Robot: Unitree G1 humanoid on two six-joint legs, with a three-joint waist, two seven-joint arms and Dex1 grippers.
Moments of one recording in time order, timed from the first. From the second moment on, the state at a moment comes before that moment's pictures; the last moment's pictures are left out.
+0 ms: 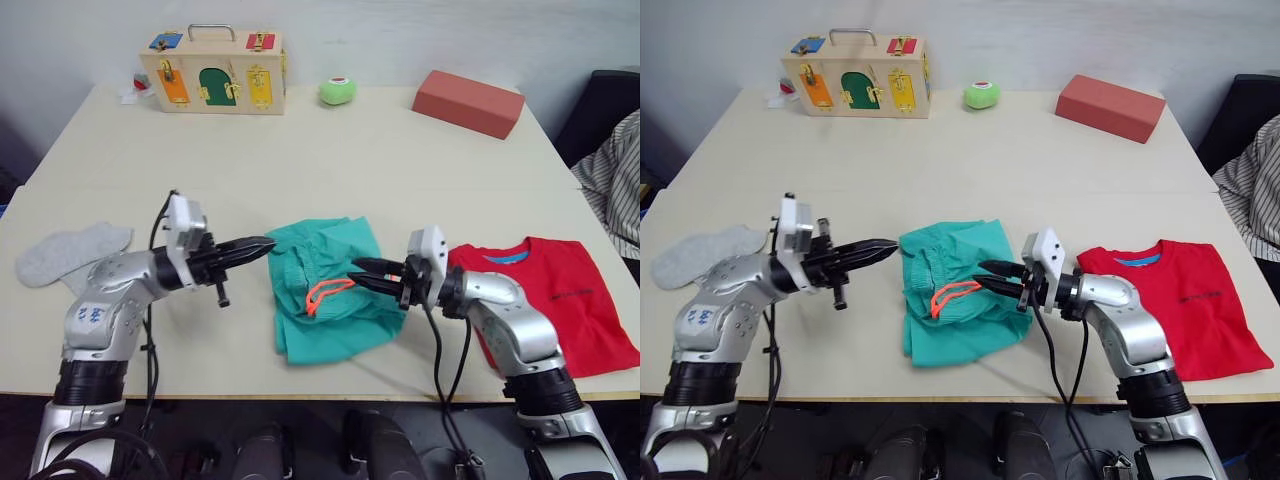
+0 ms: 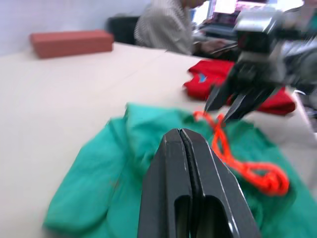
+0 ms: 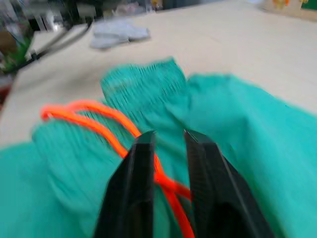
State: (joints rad) left arm -0.48 0.56 0.05 -0.05 -0.56 0.38 -1.04; right arm -0.41 -0.43 0.12 0.07 0.36 0.18 1.01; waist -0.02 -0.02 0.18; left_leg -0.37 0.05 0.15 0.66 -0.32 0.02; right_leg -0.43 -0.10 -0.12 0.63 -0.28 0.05
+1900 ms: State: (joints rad) left arm -0.34 0.42 -0.05 0.25 -0.27 -0.17 -1.08; right arm -0.75 -0.59 0.02 0.41 0.56 1.07 1.02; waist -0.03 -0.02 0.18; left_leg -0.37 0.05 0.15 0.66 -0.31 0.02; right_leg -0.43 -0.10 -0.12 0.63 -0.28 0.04
